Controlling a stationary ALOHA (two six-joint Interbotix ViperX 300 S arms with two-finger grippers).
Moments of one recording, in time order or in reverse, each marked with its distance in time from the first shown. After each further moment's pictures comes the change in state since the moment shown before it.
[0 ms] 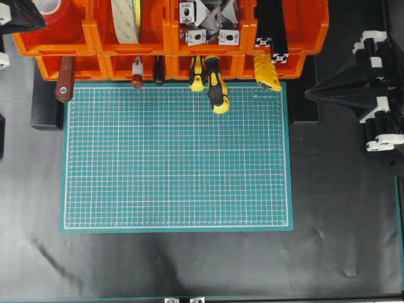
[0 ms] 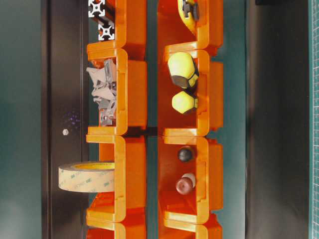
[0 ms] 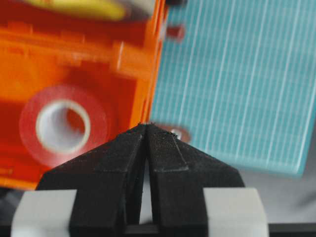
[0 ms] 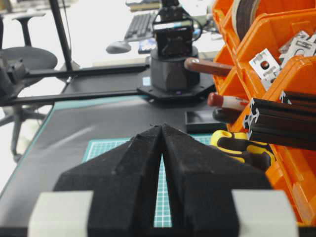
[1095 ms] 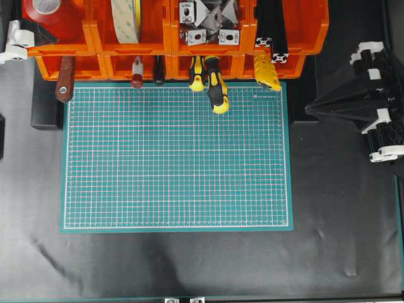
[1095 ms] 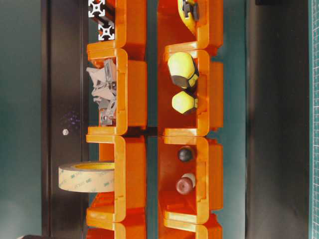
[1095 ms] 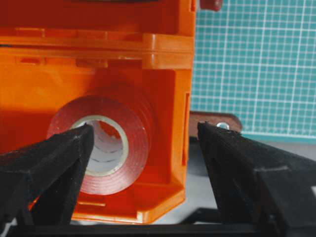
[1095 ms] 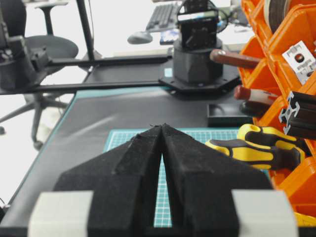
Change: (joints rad) left arm 0.083 0.026 0.084 0.002 -0.067 0.190; right arm 0.063 0.006 0.000 -0.002 0.017 0.000
